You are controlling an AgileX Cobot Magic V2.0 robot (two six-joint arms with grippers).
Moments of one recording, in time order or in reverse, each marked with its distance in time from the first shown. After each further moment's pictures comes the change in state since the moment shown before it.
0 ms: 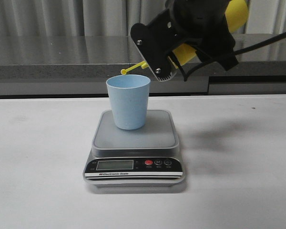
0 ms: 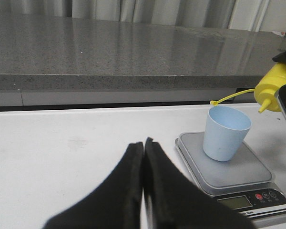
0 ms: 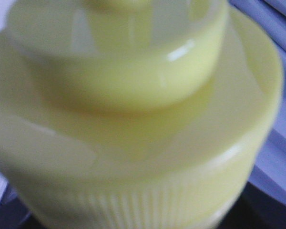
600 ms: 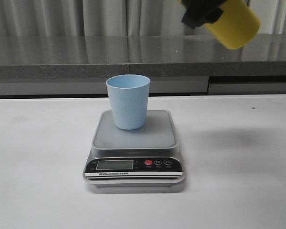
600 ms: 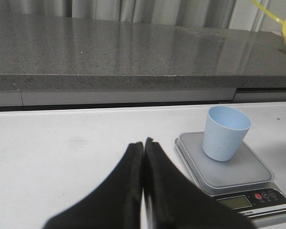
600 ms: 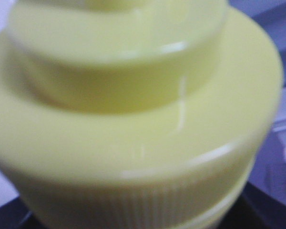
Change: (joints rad) left arm 0.000 0.000 0.000 0.000 0.000 0.000; right arm -0.123 -0.264 -0.002 0.393 -0.305 0.676
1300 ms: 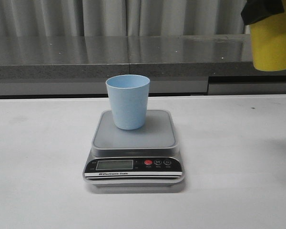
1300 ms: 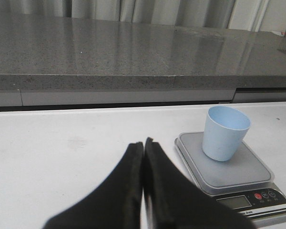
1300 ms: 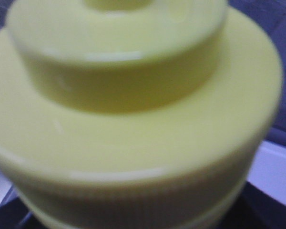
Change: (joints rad) left arm 0.000 0.000 0.000 0.000 0.000 0.000; right arm -0.365 -0.262 0.318 0.473 -0.438 0.044
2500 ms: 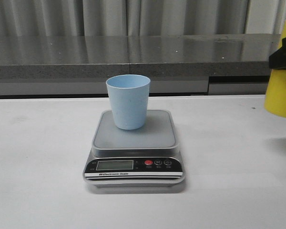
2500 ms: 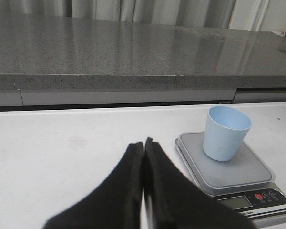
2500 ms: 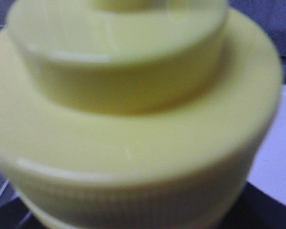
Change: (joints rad) left arm 0.000 0.000 0.000 0.000 0.000 0.000; right arm -0.348 0.141 0.283 0.017 -0.594 0.082
